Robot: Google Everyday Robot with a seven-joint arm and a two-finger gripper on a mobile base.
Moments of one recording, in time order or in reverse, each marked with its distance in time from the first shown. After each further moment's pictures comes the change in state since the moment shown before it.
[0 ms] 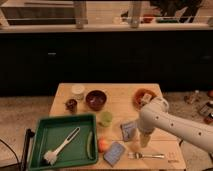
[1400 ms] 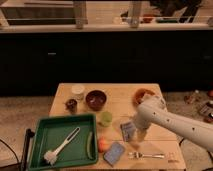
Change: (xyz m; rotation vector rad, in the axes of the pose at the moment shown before) arm -0.019 -0.034 0.012 0.037 -0.064 -0.186
